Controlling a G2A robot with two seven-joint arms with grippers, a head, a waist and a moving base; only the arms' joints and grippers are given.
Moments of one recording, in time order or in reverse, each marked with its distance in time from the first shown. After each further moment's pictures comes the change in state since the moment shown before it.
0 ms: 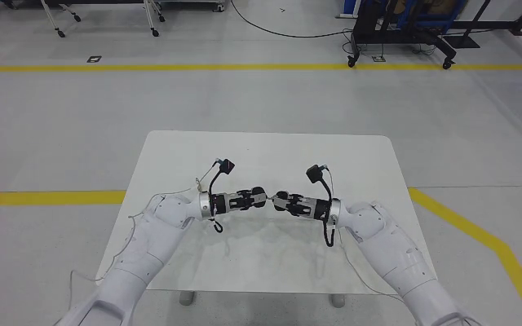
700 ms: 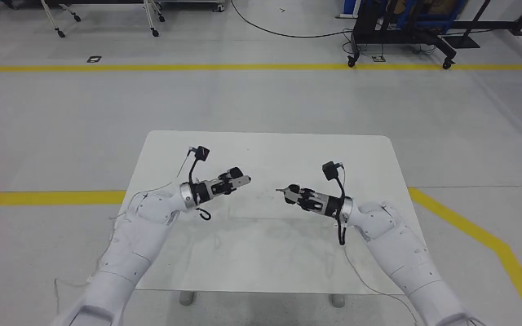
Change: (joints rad) left arm 0.050 0.058 -0.168 -0.078 0.027 -0.015 0.113; right arm -0.010 0.025 0.064 0.051 0.018 -0.124 -0.073
